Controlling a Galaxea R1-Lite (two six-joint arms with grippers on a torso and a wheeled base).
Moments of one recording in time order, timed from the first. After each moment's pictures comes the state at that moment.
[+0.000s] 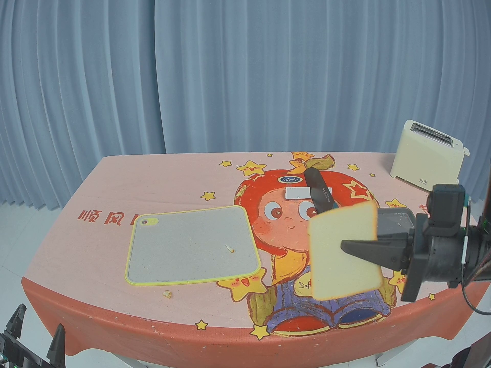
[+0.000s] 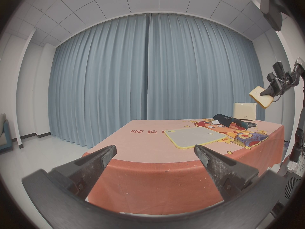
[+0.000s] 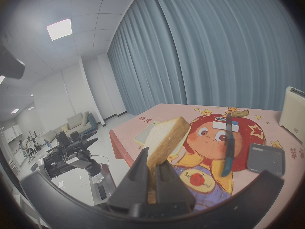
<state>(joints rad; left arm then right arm) 0.00 0.04 -0.02 0.00 0.00 0.00 0.78 1.30 -0.65 -0.32 0.16 0.24</state>
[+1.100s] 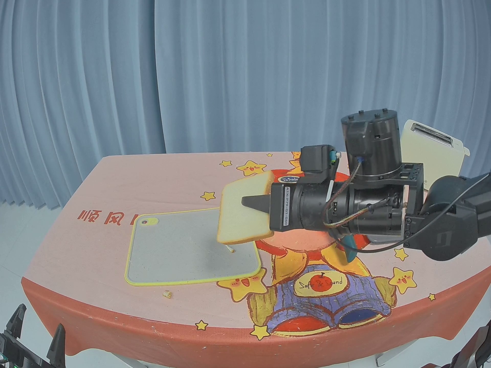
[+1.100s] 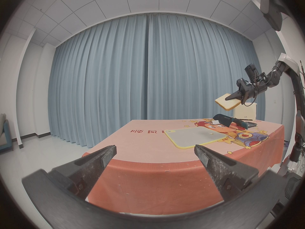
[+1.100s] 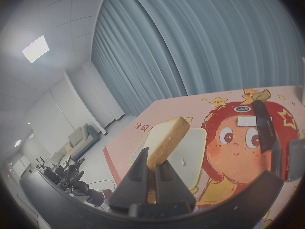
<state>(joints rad) 0.00 0.04 -0.02 0.00 0.00 0.00 0.77 1.83 -1.13 -0.32 0.17 0.47</state>
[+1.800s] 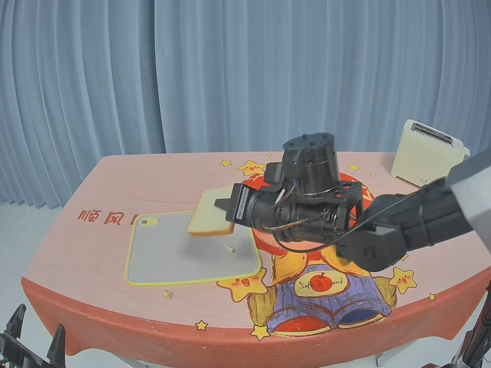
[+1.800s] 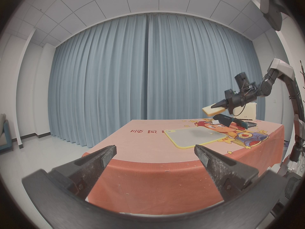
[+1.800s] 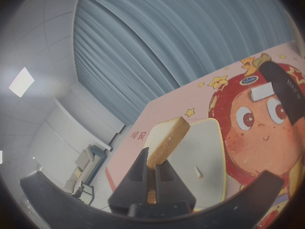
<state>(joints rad) 0.00 0.04 -0.02 0.00 0.00 0.00 0.80 2.07 -1.27 -0.46 0.10 0.75</state>
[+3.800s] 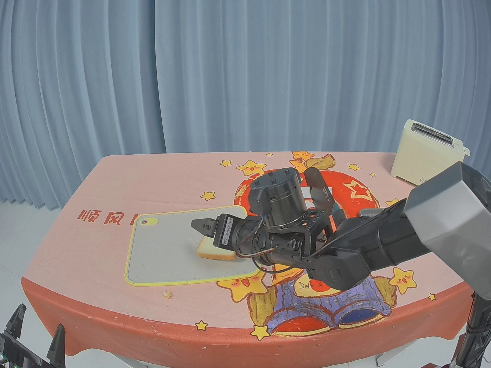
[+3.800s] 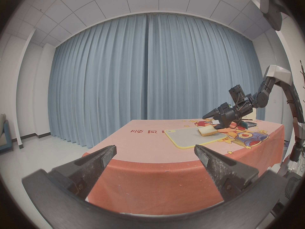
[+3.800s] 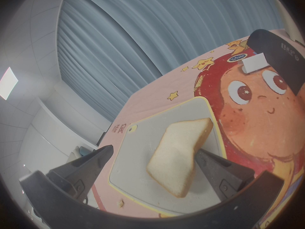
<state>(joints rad) 0.00 0.04 -0.02 0.00 0.00 0.00 0.84 2.20 -1.30 -0.43 -0.02 0.79</state>
